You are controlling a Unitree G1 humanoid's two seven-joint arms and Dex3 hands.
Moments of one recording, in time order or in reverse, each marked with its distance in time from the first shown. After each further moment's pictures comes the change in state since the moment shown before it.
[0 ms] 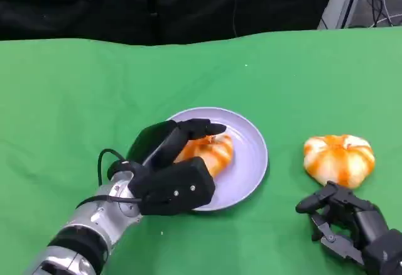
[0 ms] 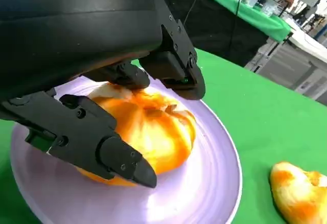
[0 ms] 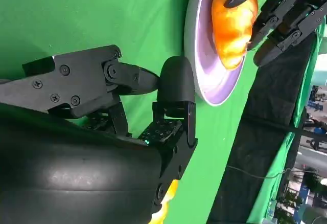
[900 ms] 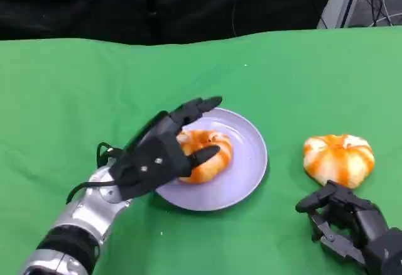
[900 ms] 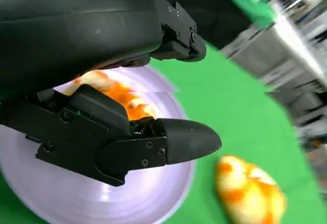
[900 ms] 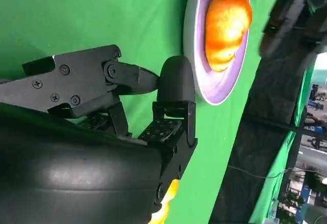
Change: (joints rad) left arm 0.039 0.017 0.149 -0.115 -0.281 -0.068 -0.383; right arm -0.003 0.003 -0.004 -0.001 0.014 0.008 0.017
